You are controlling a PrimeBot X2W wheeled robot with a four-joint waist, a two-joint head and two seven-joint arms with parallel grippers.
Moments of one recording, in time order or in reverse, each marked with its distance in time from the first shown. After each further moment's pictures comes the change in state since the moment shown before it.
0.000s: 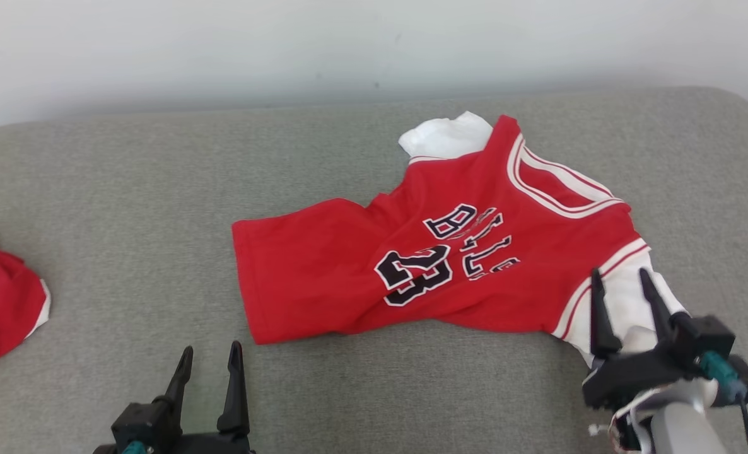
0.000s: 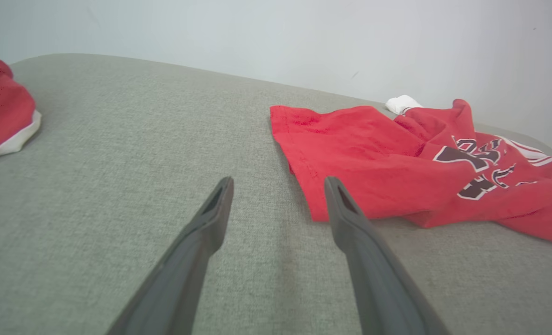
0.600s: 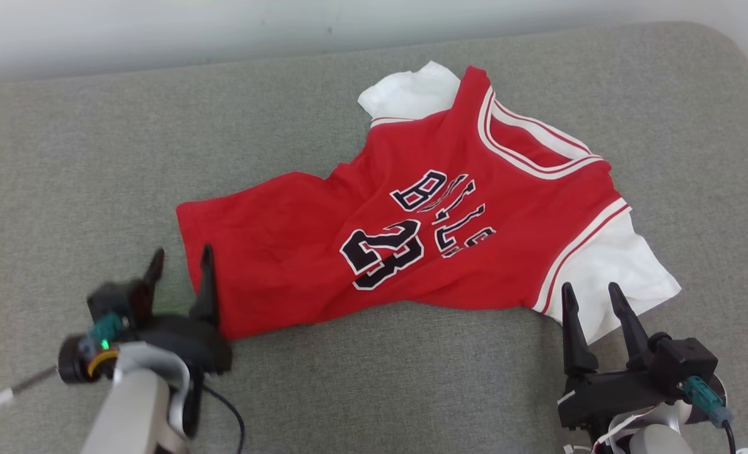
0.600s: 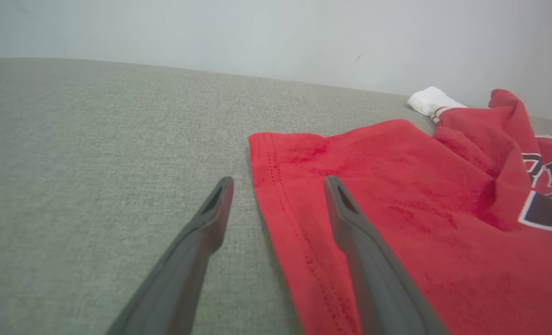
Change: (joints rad) left arm -0.390 0.033 0.051 0.340 0.014 -0.035 0.012; right arm 0.117 0.043 0.083 -0.142 0.072 0.000 0.000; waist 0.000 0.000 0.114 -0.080
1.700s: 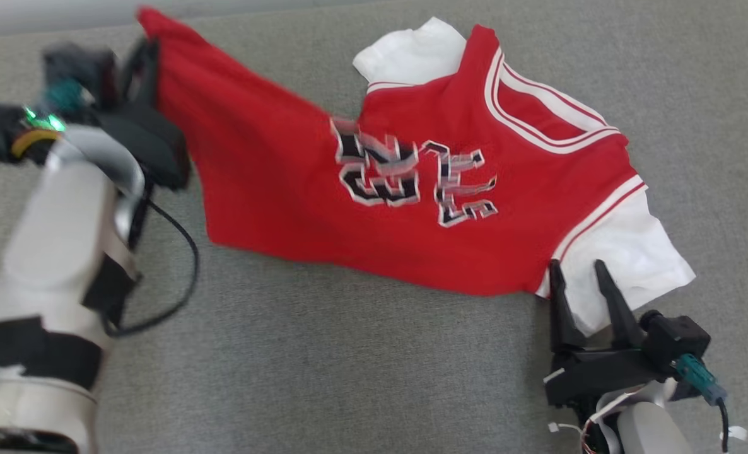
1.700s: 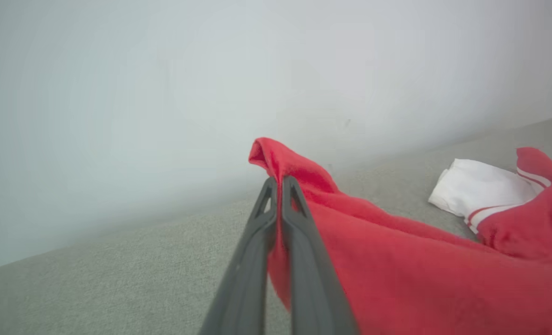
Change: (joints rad) left arm -0.566 0.110 -0.195 0.280 0.052 -0.042 0.082; right arm -0.055 0.003 0.018 0.016 0.055 0.000 0.000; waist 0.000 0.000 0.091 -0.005
